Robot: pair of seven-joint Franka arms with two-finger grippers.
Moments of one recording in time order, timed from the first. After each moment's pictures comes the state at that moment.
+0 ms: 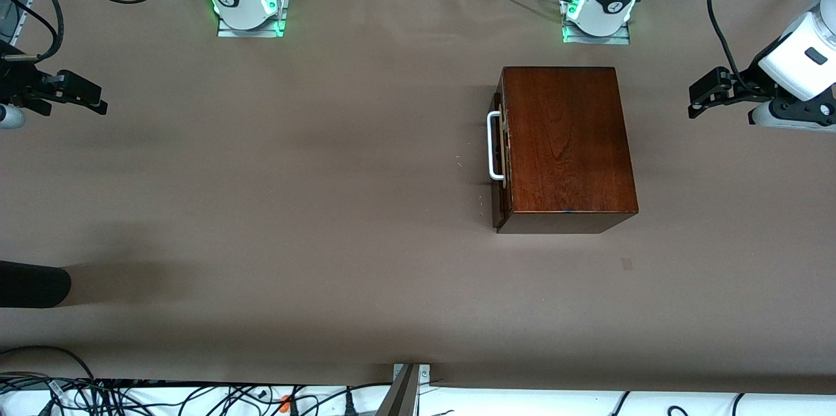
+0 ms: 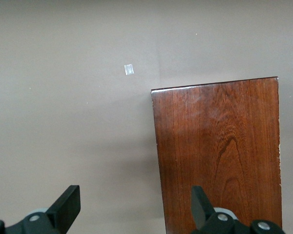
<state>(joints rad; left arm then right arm) -0.08 0.04 0.01 -1.54 0.00 1.56 0.01 -0.01 0.02 -0.05 -1.63 0.00 1.60 -0.09</state>
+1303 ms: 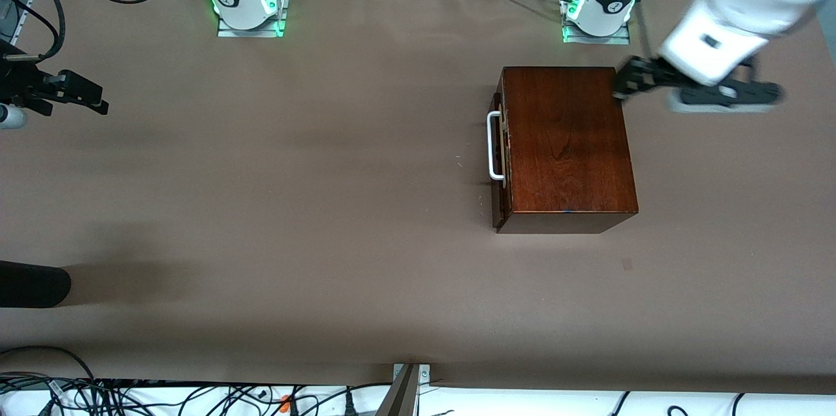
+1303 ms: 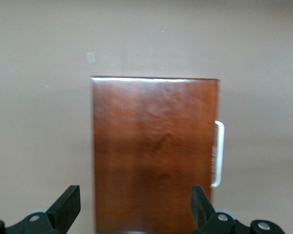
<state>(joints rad) -0.10 0.04 -0.27 -1.54 -0.01 1.56 -0.42 -0.01 0.02 -0.05 -1.63 0.00 1.60 -0.09</state>
